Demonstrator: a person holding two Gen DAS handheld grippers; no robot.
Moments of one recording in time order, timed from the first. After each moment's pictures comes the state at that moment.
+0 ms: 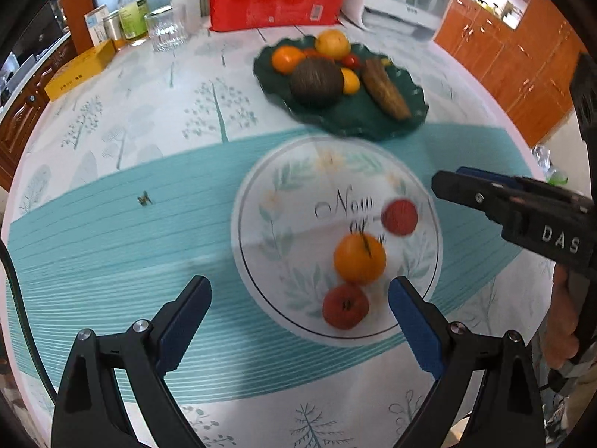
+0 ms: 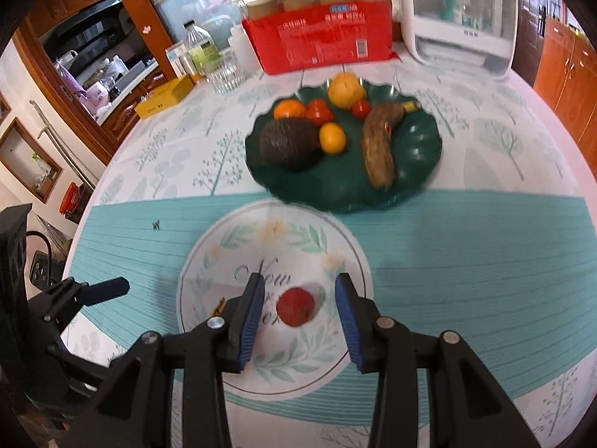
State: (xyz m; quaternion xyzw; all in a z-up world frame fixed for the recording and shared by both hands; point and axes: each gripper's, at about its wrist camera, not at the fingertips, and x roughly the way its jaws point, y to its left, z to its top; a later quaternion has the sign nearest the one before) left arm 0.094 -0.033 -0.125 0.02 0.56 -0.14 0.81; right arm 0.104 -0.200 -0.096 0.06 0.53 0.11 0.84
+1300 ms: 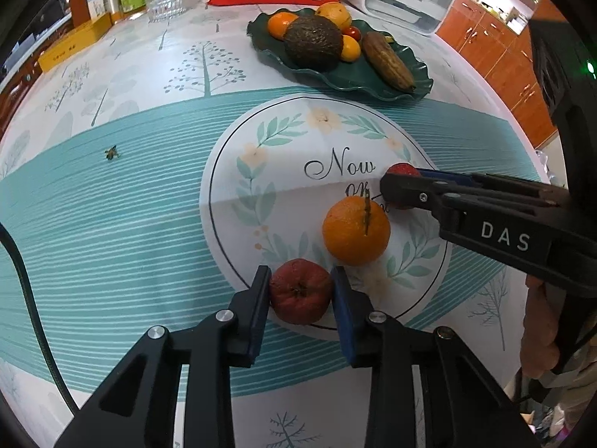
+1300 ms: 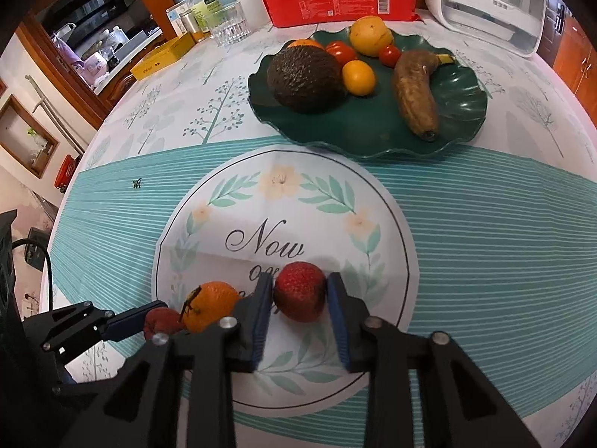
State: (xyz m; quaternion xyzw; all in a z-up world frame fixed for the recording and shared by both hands) left arm 0.083 -0.035 -0.162 -0.01 0.58 -0.14 0.80; right arm 0.114 -0.174 -0.146 0.04 0.56 0.13 0.81
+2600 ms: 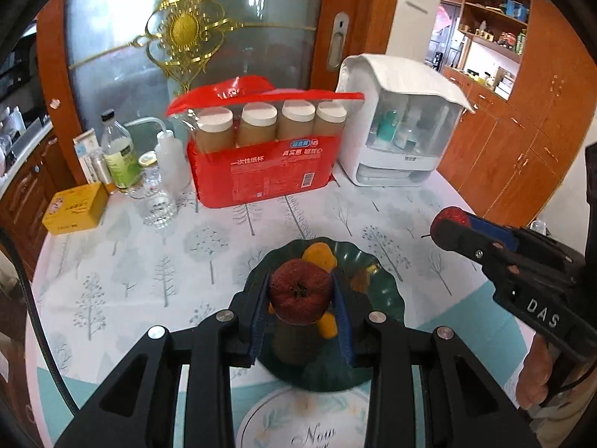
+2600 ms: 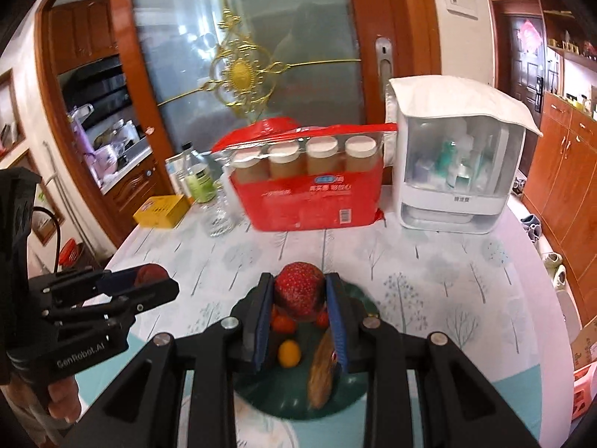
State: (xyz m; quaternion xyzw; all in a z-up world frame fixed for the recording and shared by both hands) left arm 0.281 -0.088 0.030 0.00 0.43 -0.14 0.89; right arm 0.252 -0.252 0.041 0.03 0.37 0.12 0.92
